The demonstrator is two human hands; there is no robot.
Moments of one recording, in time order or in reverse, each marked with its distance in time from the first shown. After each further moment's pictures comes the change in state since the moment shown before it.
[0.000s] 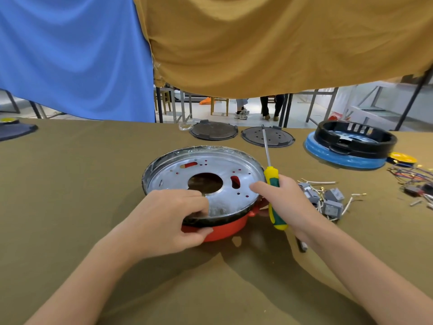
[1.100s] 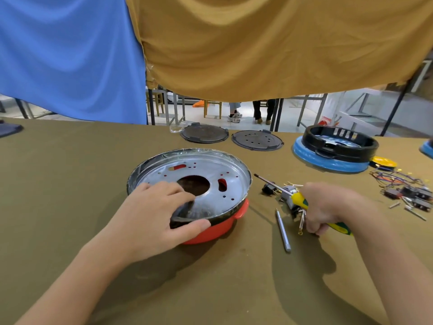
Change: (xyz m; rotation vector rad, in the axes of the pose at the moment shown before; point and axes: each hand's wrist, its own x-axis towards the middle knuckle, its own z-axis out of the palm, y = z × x) left_hand 0.003 0.004 0.004 0.082 -0.054 -0.251; right_hand 0.006 -0.015 -0.086 -1.216 -0.206 0.293
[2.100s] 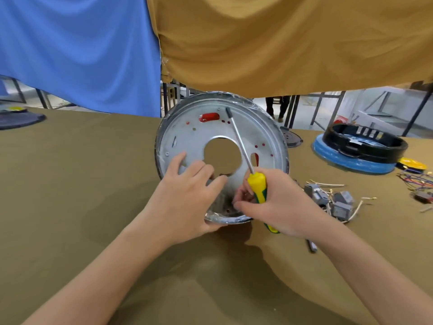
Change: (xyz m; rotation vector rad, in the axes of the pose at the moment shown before) left_hand 0.012 0.005 0.001 0.429 0.049 0.156; right_hand -0.035 -0.097 0.024 0.729 0.374 -0.828
